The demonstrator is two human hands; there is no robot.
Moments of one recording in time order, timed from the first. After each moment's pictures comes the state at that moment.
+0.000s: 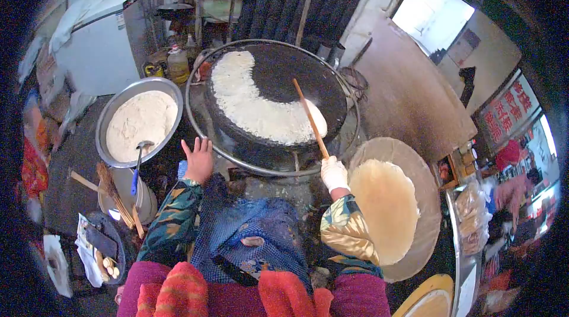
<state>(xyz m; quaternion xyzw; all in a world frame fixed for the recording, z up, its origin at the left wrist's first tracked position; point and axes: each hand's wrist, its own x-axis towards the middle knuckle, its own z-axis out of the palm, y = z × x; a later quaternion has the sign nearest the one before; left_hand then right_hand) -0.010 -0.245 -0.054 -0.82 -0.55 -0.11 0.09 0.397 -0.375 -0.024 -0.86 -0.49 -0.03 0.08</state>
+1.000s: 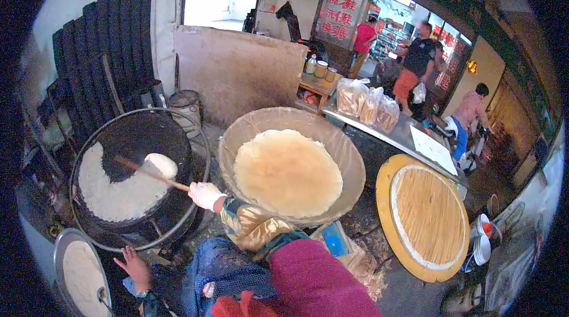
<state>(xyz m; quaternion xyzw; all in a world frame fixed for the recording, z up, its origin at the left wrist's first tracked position) 0.004 -0.262 -0.041 -0.88 -0.47 -0.05 0.00 0.361 -0.391 0.017 -0.85 -0.50 0.07 0.14</state>
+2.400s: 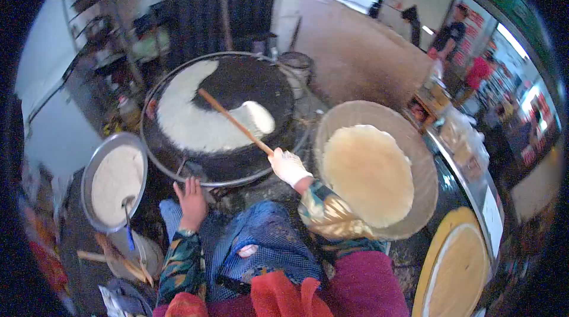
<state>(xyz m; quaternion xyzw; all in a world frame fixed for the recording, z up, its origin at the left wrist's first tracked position) 0.021 -0.285 -0.055 -0.89 -0.42 -0.12 0.09 0.335 -0.384 0.027 -0.83 -0.53 0.08 0.13</state>
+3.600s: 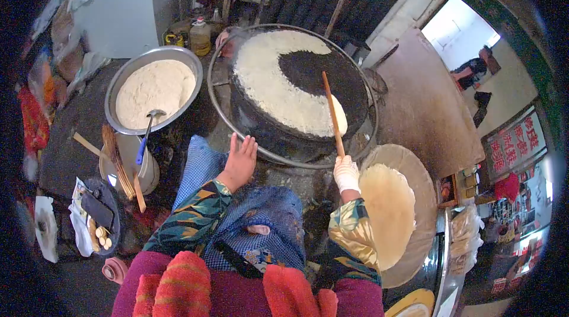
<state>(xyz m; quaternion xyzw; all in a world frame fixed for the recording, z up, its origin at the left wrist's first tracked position) 0.036 -0.309 -0.046 -0.90 -0.42 -0.07 0.12 0.381 -0.374 -0.013 -0.87 -0.49 -0.03 0.07</state>
